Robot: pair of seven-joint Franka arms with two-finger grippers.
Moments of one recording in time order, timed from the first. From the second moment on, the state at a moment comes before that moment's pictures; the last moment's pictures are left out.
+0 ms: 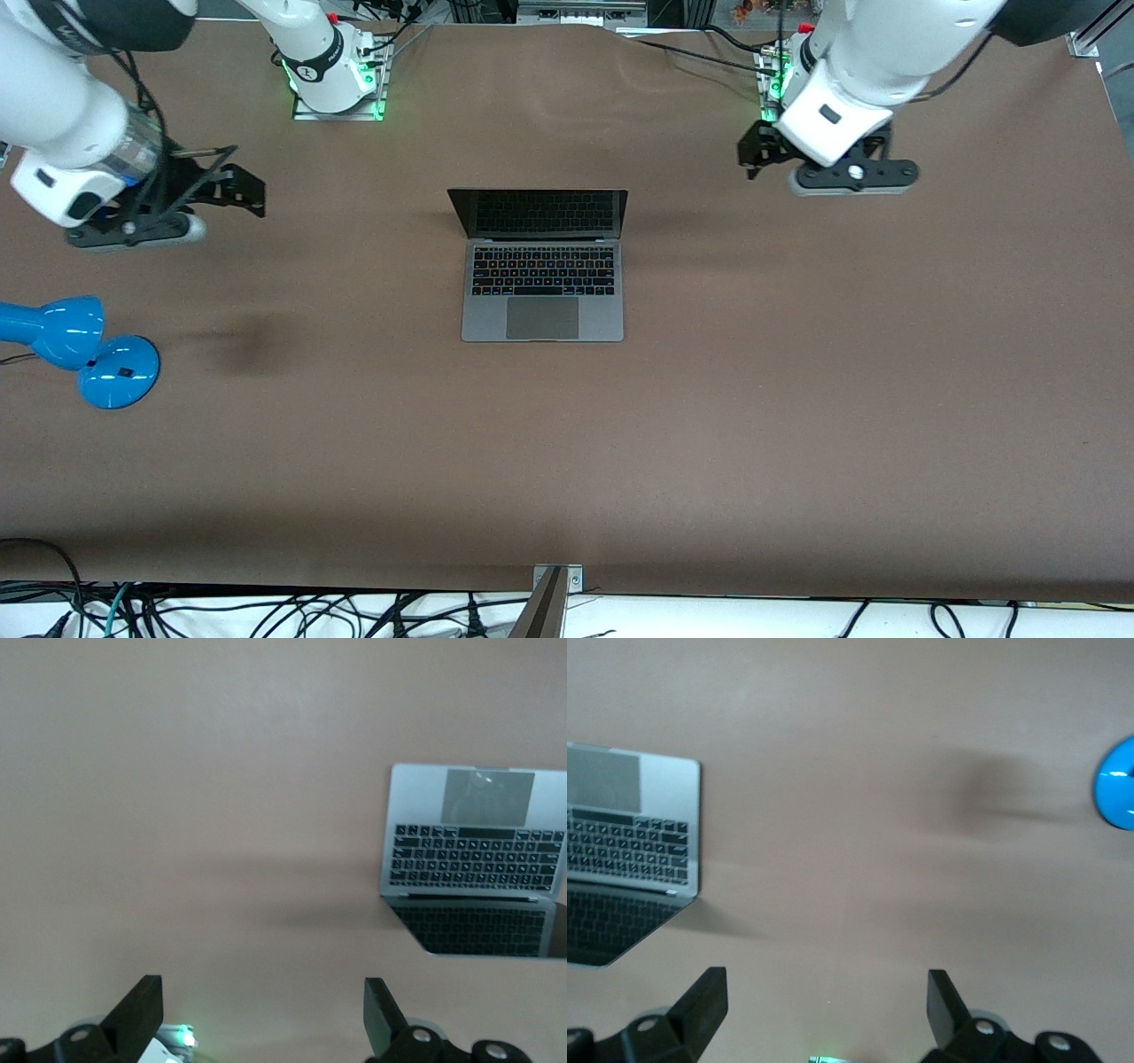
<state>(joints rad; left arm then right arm) -0.20 0.00 -0.28 -1.69 -0.09 1.56 -0.55 0.04 0.00 0.17 -1.76 0.02 1.63 0.04</state>
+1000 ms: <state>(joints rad) -0.31 0.21 -0.45 -1.68 -0.23 1.62 -0.87 0.05 0.07 0.44 -1.79 0.28 1.62 0.43</state>
